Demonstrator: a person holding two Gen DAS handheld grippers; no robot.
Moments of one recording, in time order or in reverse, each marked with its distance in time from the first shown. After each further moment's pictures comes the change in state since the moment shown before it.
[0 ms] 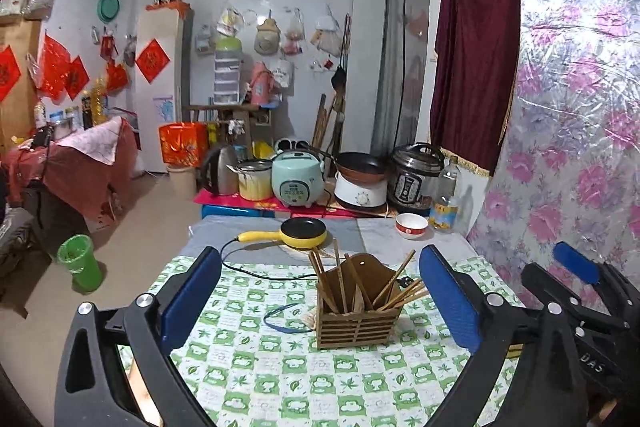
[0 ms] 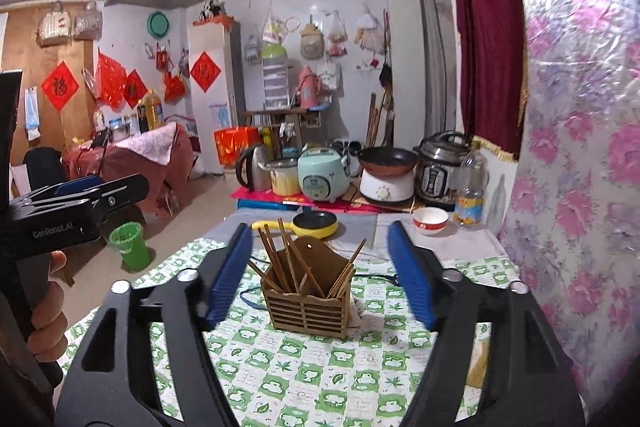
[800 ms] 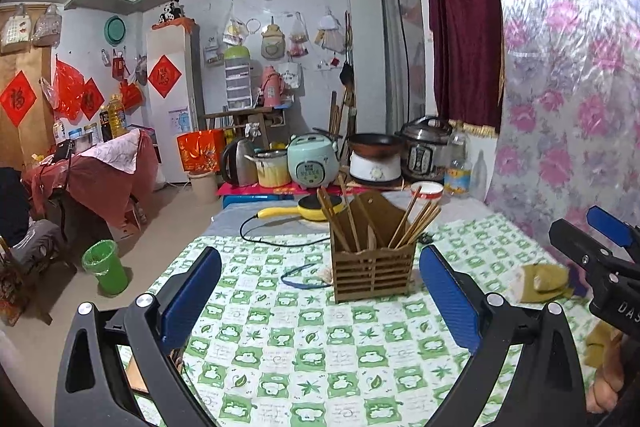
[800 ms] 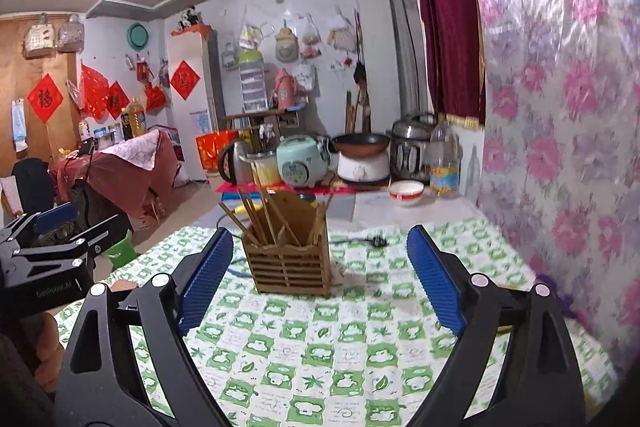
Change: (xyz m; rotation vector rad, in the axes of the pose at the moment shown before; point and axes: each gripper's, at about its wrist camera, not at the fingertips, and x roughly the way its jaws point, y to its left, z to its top) left arm -0.007 -0.030 -0.105 0.096 -0.007 0.091; right arm -0.027 -0.023 -0.091 0.073 0.003 -0.069
